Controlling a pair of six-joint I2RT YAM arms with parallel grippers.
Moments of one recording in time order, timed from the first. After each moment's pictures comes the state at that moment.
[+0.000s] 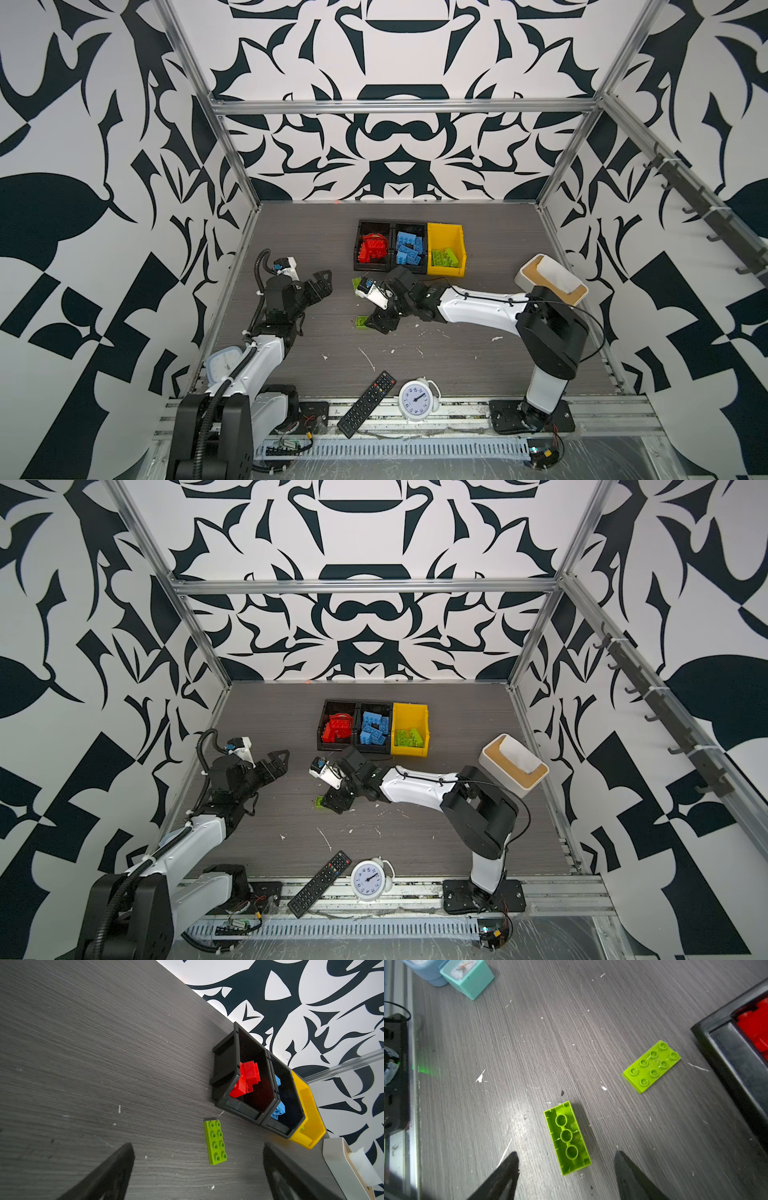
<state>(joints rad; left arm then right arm) -0.06 1.05 0.37 0.25 0.23 -0.58 0.93 1.82 1.16 -0.18 -0.28 -0.12</state>
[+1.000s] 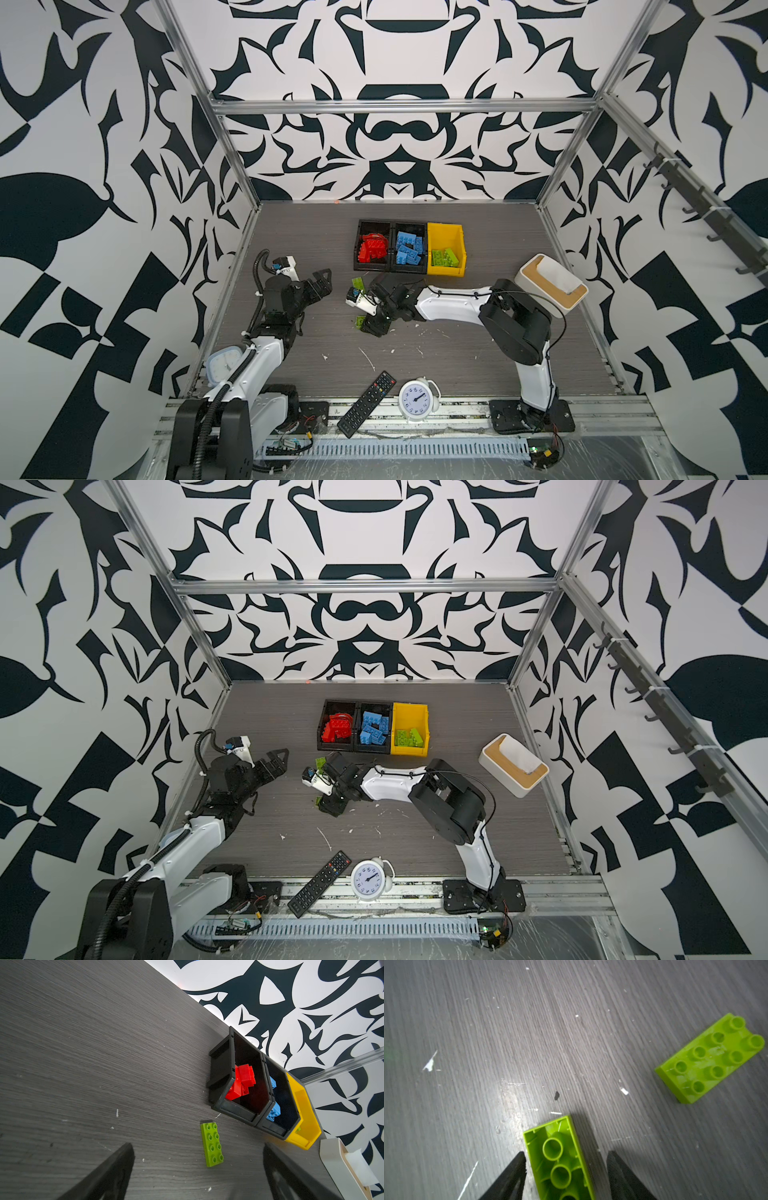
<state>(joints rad) -0.06 1.03 0.37 0.25 0.23 -0.58 0.96 2.01 1.28 -0.23 -0.23 -0.17</state>
